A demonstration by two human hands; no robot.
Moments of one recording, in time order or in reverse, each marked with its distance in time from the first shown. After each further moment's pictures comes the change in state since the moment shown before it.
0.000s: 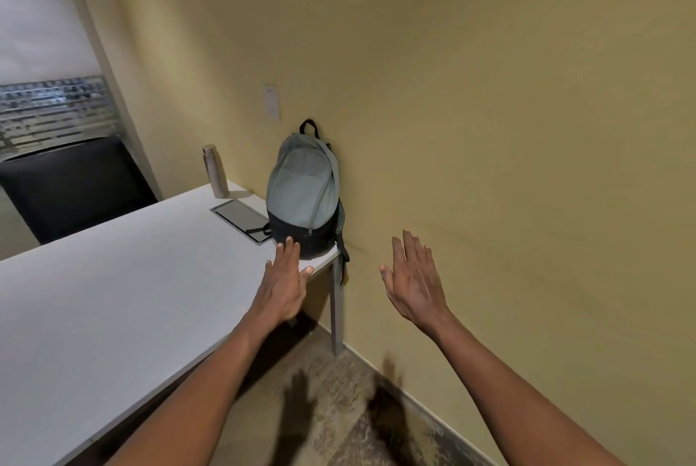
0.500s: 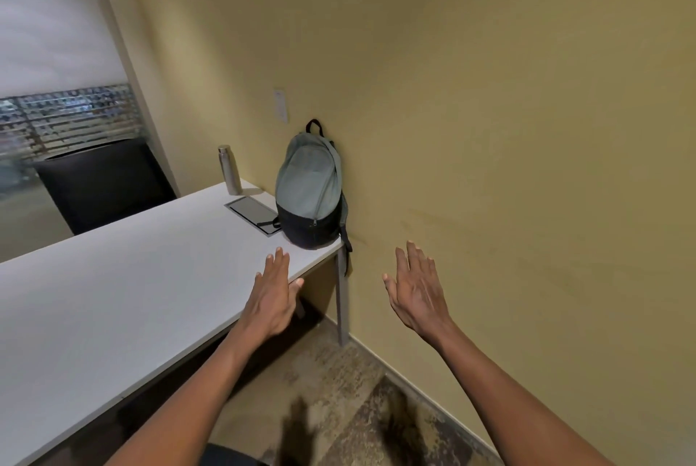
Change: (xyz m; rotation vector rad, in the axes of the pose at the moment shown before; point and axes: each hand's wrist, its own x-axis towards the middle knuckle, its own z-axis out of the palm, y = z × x) left_hand -0.106 0.015 -0.012 0.001 0.034 -0.023; right_hand -0.083 0.007 -0.032 0.056 -0.045 0.004
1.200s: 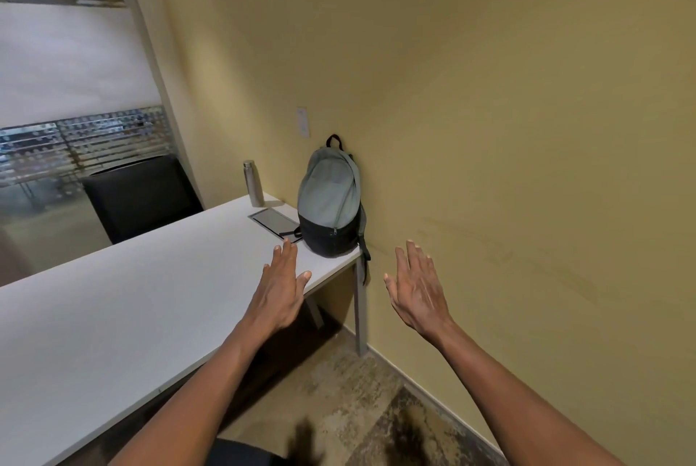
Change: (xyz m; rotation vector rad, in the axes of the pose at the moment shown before) left_hand -0.037 0.014 -0.061 0.029 0.094 0.017; right_hand -0.018 -0.046 -0.019 0.037 0.042 -0.047
